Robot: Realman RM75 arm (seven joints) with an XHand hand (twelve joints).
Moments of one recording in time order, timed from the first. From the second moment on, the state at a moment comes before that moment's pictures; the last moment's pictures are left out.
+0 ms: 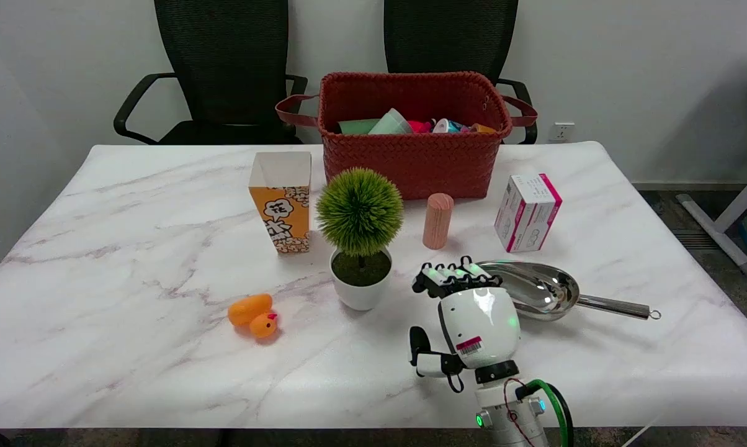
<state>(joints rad) -0.25 -1.28 -2.41 1.24 0.87 1.44 -0.49</state>
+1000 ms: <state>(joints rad) -0.25 -1.30 -2.41 1.26 0.87 1.49 -0.48</state>
